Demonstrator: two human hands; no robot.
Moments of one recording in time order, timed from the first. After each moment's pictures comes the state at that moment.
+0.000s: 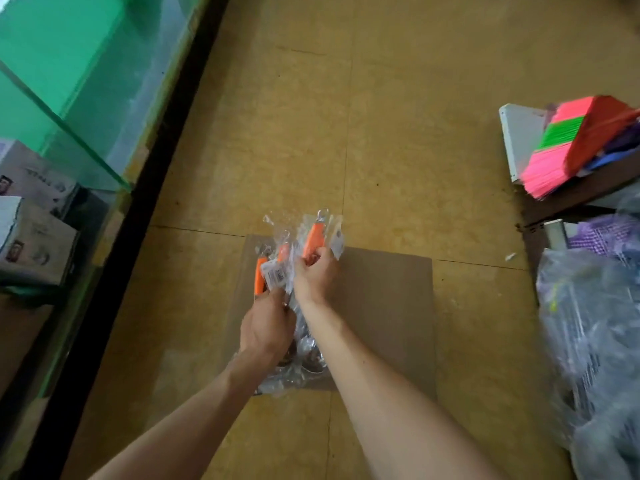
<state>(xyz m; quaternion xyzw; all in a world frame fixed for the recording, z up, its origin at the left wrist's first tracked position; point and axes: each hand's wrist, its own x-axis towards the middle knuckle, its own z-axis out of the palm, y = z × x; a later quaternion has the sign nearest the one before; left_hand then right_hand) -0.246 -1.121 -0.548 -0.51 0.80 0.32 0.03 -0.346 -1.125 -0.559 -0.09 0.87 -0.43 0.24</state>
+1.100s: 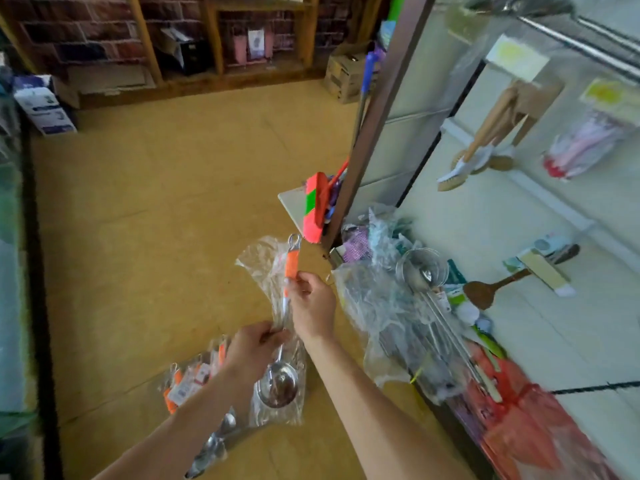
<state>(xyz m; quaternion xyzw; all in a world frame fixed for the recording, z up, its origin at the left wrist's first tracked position) -0.369 -1.003 -0.132 -0.24 0.80 0.54 0.11 -0.443 -0.905 -0.106 0.03 0.82 -0.57 0.04</state>
